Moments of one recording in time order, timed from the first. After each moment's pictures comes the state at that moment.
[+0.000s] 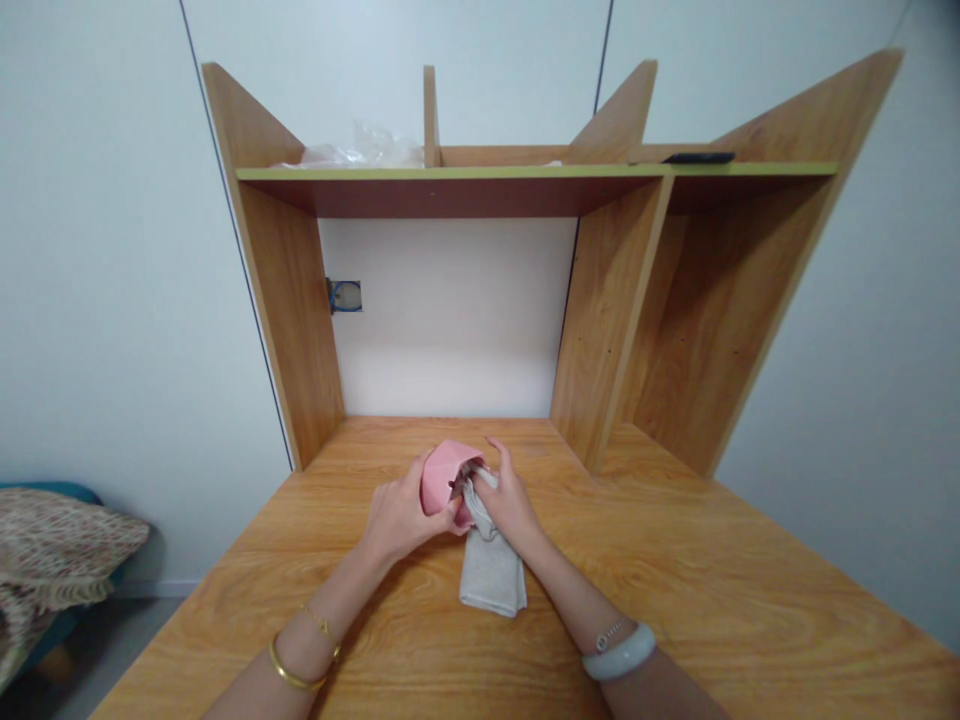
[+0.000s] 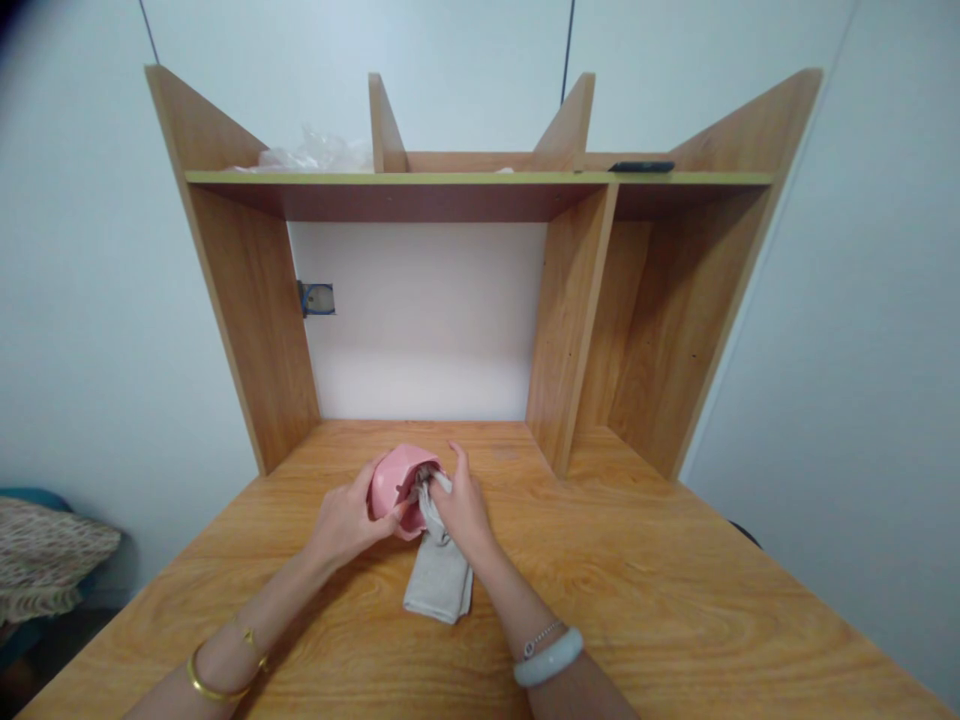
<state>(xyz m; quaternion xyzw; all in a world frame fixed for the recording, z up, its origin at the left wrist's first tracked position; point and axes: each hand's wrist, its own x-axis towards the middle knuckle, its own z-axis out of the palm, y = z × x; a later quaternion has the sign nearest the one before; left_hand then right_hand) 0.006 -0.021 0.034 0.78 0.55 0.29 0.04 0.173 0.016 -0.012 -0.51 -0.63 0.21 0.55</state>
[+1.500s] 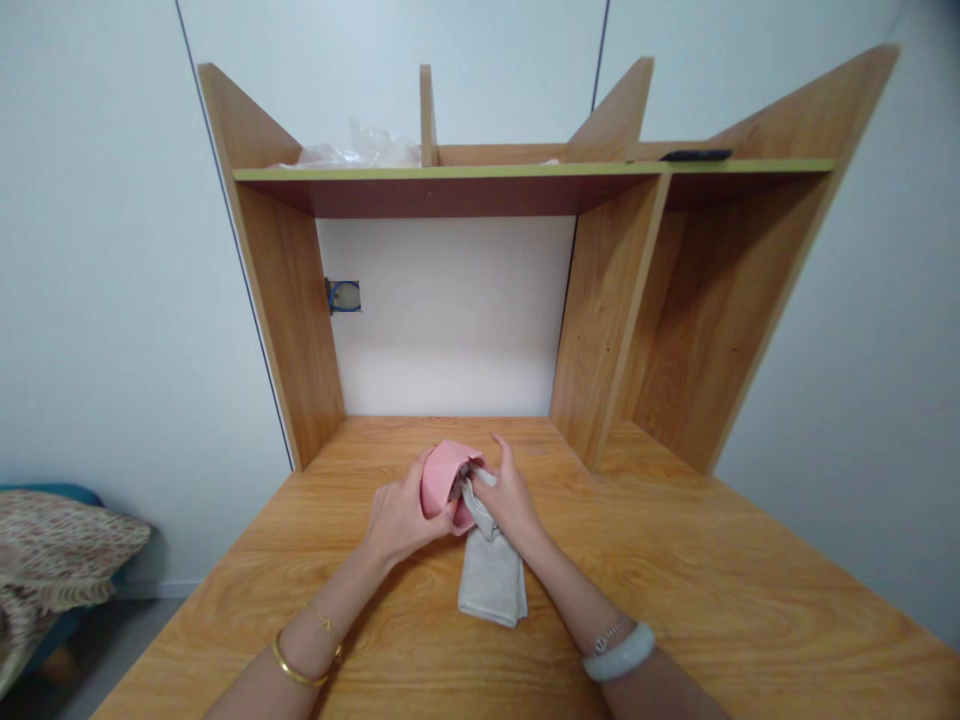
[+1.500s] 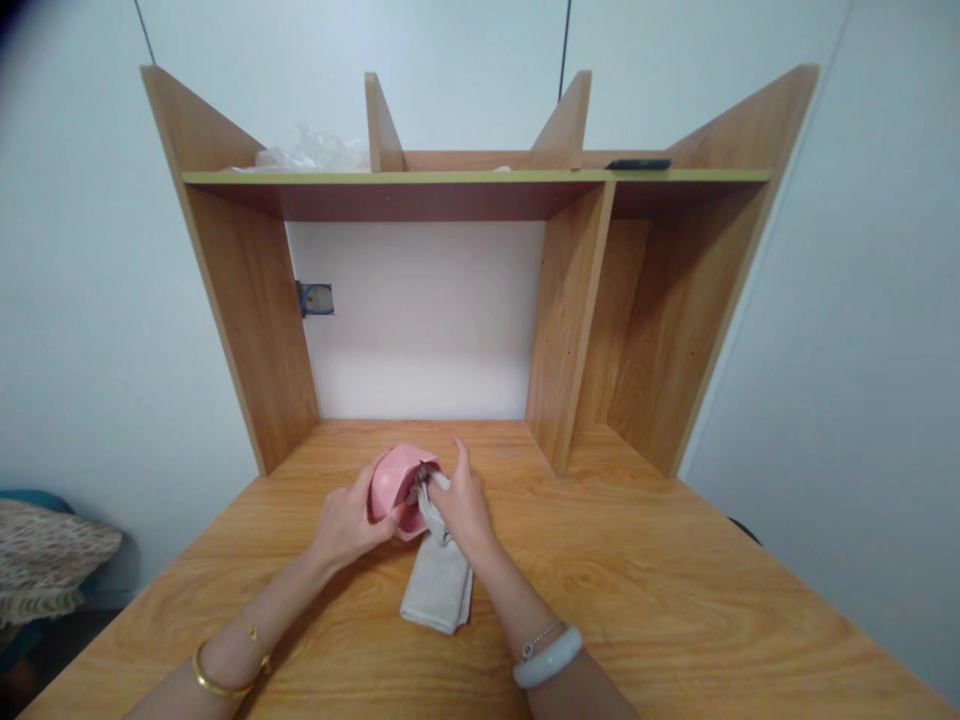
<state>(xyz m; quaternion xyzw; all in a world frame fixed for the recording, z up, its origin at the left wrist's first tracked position) 0.006 -0.020 0.027 0.78 0.55 0.30 0.03 0.172 0.015 -0.007 -0.56 -0.60 0.15 0.54</state>
